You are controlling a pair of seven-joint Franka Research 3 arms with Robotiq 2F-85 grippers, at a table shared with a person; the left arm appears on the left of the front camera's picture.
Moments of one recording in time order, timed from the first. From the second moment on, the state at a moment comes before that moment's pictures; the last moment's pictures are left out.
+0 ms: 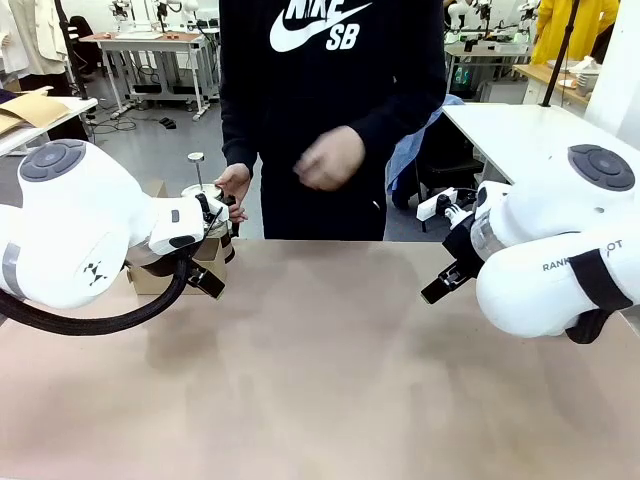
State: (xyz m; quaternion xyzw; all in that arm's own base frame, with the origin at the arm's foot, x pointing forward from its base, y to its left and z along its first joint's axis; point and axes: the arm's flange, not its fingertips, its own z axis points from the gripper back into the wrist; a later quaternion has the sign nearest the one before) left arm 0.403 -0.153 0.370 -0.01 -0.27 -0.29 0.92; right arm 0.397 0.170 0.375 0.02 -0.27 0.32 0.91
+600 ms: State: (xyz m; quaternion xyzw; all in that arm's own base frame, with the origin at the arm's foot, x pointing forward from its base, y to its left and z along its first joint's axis) left arm 0.403 -0.153 0.370 -0.01 -0.27 -0.29 0.92; right arm 0.451 0.104 0.549 0.13 -0.29 0.33 0.89
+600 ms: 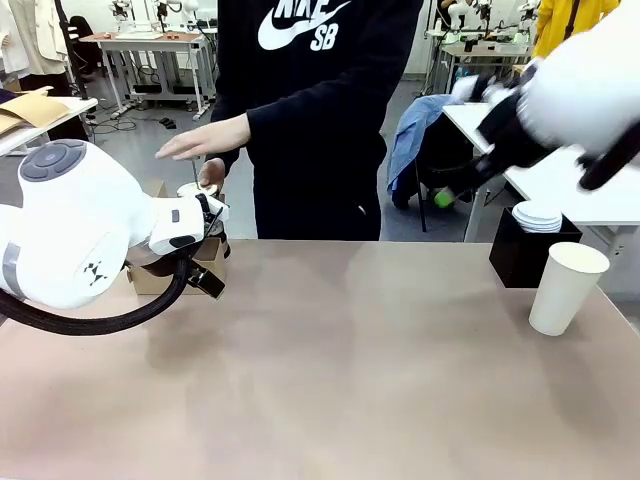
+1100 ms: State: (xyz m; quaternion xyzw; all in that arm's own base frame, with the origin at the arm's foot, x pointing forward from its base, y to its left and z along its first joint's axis) left arm 0.403 -0.153 0.370 -0.01 -0.27 -0.29 0.92; right arm 0.432 -0.110 0.542 0.28 -0.40 0.39 0.78
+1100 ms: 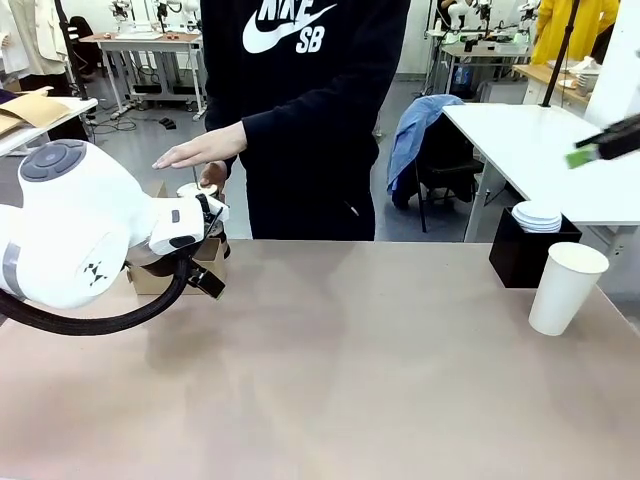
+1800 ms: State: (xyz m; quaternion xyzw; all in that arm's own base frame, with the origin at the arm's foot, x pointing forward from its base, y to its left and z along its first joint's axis) left arm 0.403 -0.153 0.370 -0.01 -0.27 -0.30 0.92; right arm 0.410 -0.183 0.489 0.32 -0.45 0.41 0.73
